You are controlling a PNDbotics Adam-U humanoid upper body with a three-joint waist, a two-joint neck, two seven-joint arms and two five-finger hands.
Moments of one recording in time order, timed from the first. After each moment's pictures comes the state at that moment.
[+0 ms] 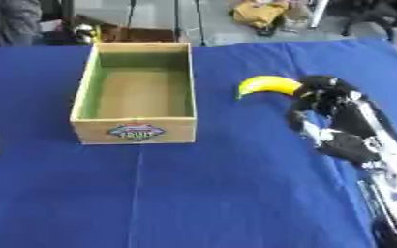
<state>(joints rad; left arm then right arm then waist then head) -0.19 0.18 0.10 -1.76 0.29 -0.05 -0.28 -0.16 -0.52 -0.12 -1.86 -0.21 -0.14 0.17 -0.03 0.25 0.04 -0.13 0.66</state>
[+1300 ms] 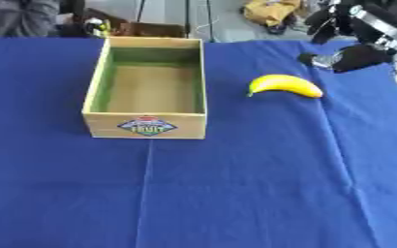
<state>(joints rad) -0.19 0.18 0.07 -1.75 0.29 -0.05 -0.30 -0.62 -0.85 -0.02 -1.23 0.04 -0.24 0.39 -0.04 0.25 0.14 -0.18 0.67</state>
